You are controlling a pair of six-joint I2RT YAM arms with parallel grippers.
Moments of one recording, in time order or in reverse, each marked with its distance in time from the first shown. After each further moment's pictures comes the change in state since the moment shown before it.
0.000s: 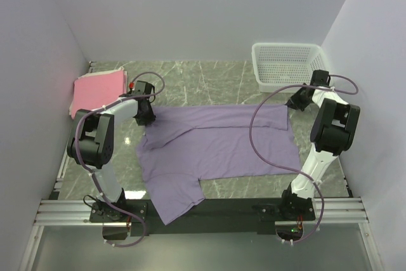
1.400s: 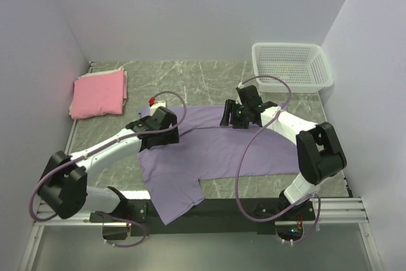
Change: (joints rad) left arm -0.421 -0.504 -0.294 -0.065 -0.142 -0.125; right arm 0.732 -0.364 -0.363 0.087 0.064 -0.079
